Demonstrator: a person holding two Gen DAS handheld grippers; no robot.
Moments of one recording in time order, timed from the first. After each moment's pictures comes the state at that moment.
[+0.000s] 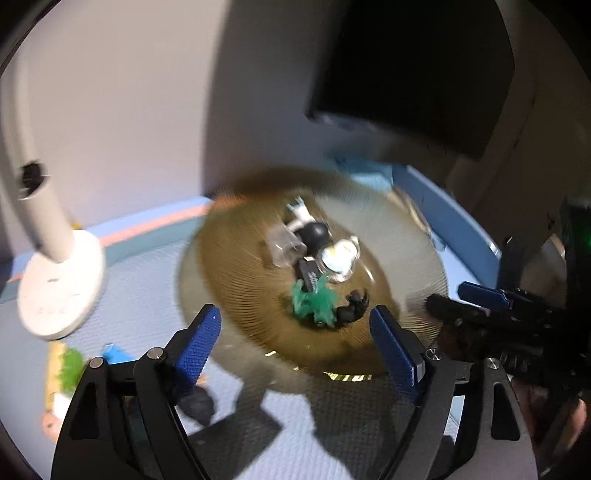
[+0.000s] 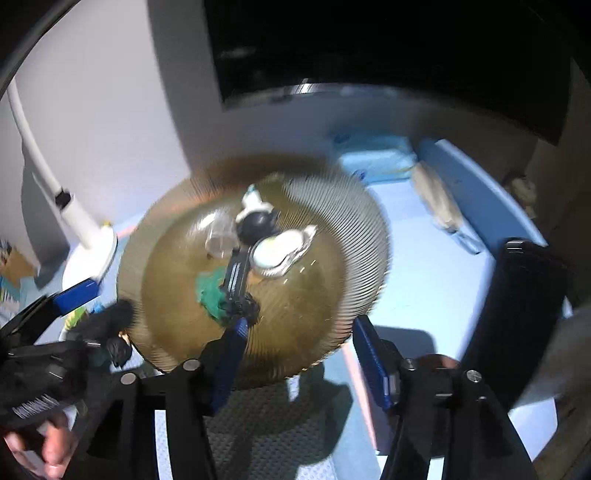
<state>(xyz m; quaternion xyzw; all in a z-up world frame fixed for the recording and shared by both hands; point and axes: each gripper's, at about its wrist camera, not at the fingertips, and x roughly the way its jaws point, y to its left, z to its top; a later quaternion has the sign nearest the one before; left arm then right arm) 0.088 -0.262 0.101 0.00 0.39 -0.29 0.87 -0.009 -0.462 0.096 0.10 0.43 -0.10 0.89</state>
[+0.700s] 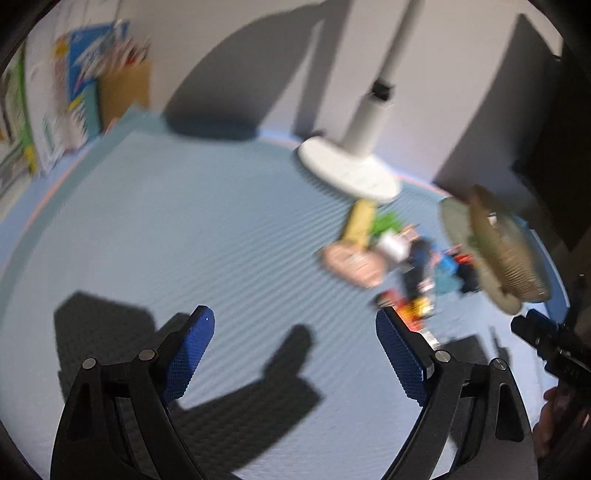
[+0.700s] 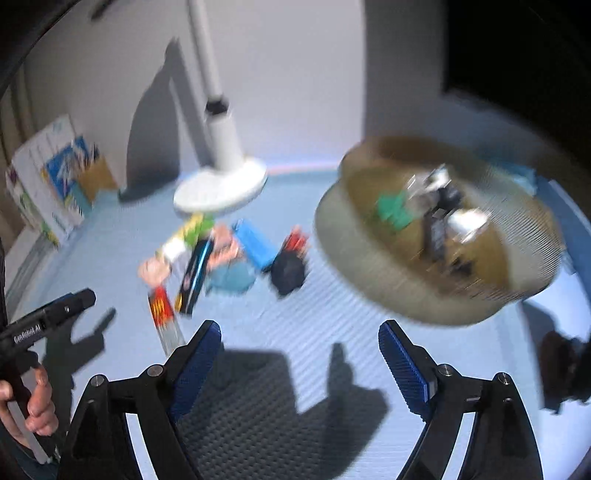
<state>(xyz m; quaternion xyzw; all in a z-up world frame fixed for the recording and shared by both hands) -0.004 0.017 0.022 -0.12 0.42 -0.04 0.90 -0.030 -0.277 0.040 0.03 0.42 0.07 0.90</state>
